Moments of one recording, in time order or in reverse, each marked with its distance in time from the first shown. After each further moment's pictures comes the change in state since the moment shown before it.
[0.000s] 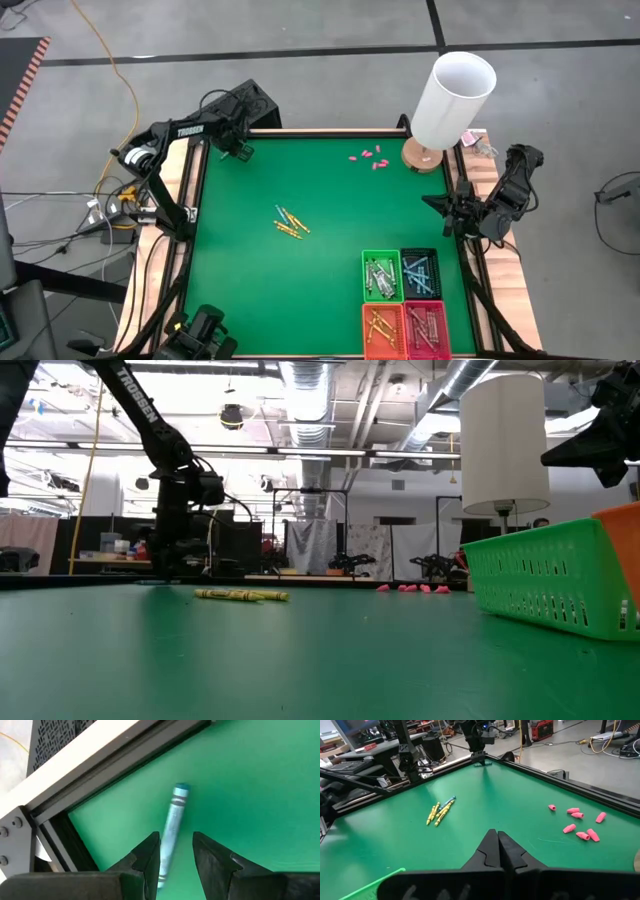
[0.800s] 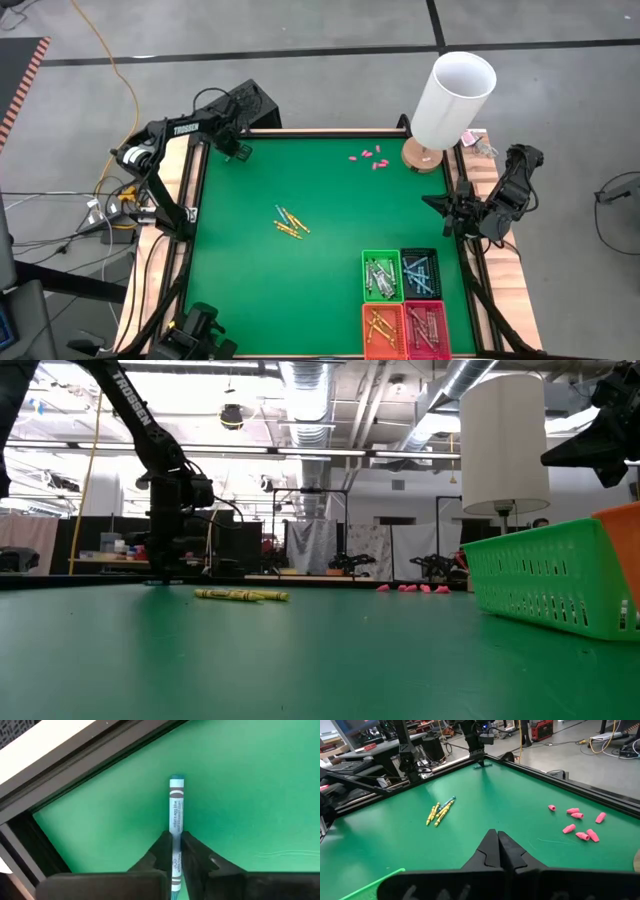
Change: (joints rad) left arm 0.070 0.001 -0.009 -0.002 0.185 0.030; right arm 0.000 0.000 0.000 0.000 0.002 0.000
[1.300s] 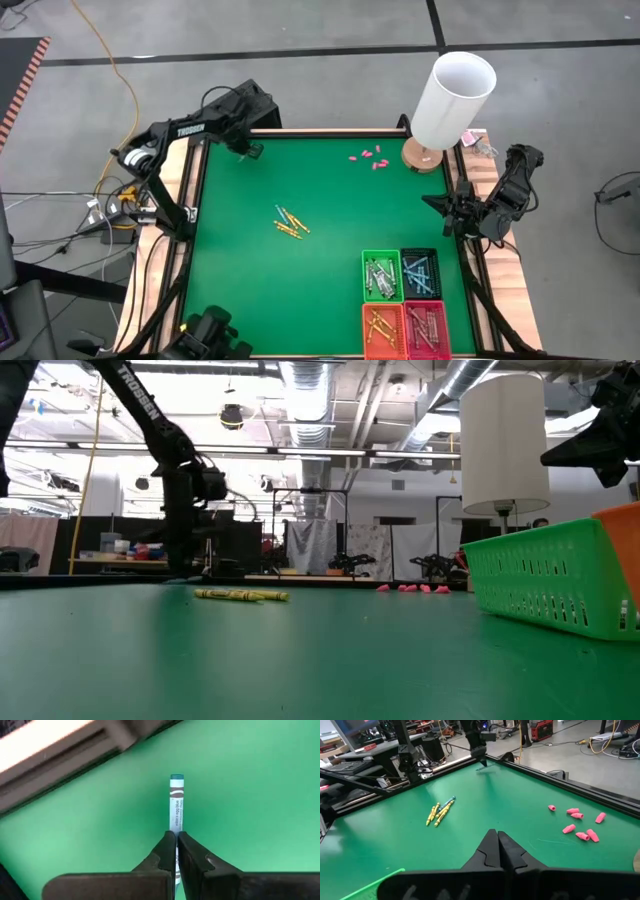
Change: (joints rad) left arm -0.087 -0.005 0.048 -0.012 0.085 -0.127; right arm 0.000 0.000 0.000 0.000 0.001 0.000
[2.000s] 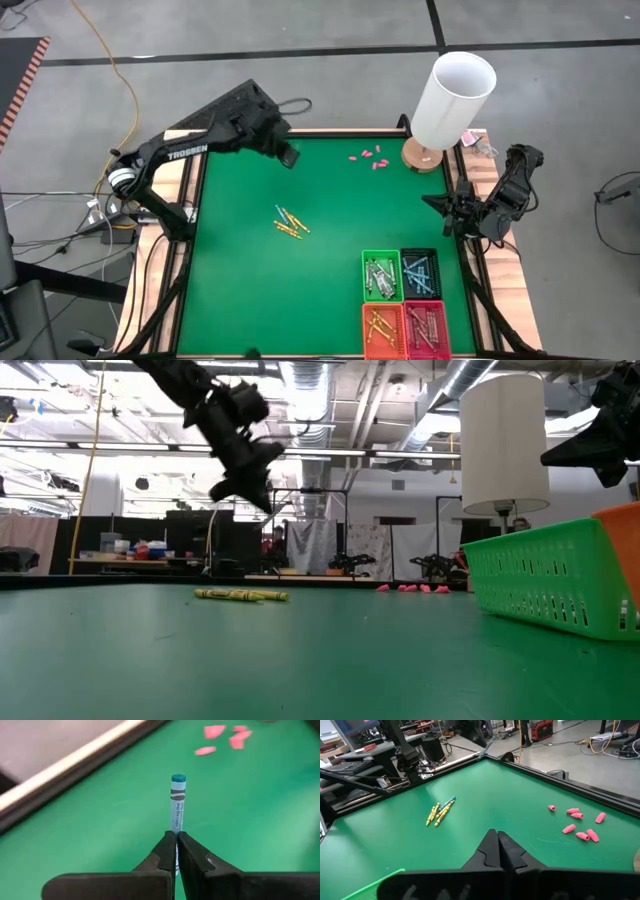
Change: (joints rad) left arm -0.418 -0.189 0.108 0.177 0.126 -0.222; right arm 0.000 0.000 0.000 0.000 0.000 0.001
